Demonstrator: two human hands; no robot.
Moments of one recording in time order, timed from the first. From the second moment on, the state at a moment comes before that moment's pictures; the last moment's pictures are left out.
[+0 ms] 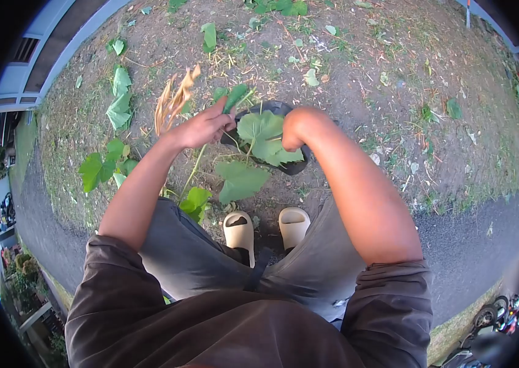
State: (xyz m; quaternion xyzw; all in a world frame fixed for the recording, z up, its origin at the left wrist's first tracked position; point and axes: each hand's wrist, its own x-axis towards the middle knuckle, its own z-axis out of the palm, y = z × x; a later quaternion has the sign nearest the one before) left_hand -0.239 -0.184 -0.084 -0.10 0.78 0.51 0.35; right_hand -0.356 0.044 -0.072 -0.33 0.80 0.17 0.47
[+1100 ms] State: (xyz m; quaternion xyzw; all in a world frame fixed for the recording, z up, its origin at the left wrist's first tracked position) left_hand -0.173 -0.159 -0.085 -0.25 0.90 0.29 0.20; right_hand -0.363 -0.010 -0.129 -0.27 0.64 0.11 0.71
